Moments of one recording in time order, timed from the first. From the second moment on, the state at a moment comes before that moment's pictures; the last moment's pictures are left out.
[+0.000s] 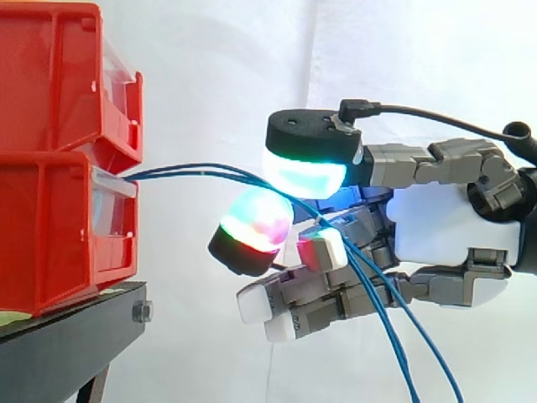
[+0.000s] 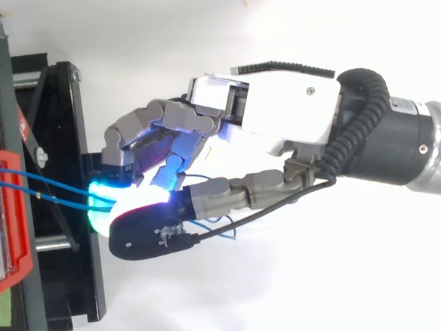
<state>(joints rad) 0.17 -2.28 -1.26 -2.64 -1.16 -0.21</state>
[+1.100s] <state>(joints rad) 0.17 -2.28 -1.26 -2.64 -1.16 -0.21</state>
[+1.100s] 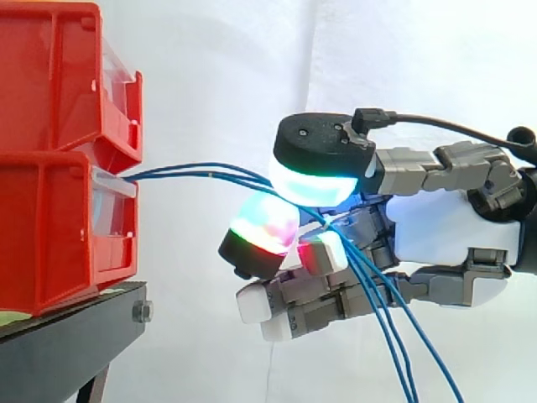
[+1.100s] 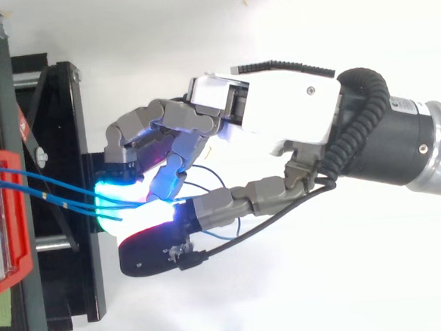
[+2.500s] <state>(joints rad) 0.17 -2.28 -1.26 -2.64 -1.16 -0.21</state>
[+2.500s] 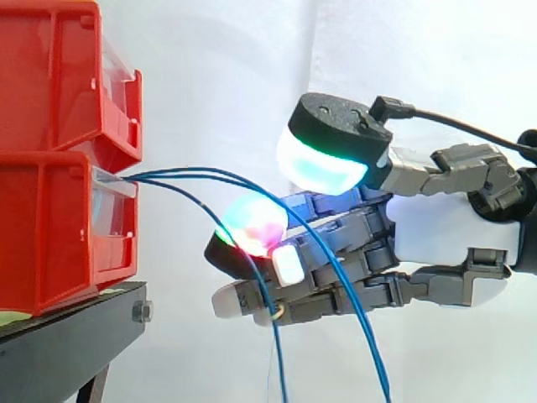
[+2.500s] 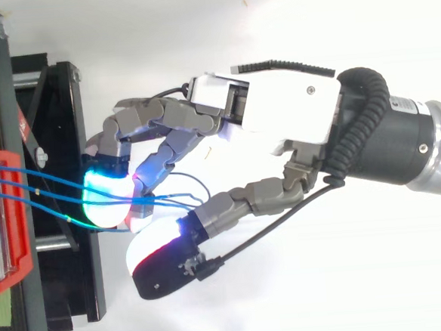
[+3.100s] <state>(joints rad) 0.17 -2.28 -1.26 -2.64 -1.16 -0.21</state>
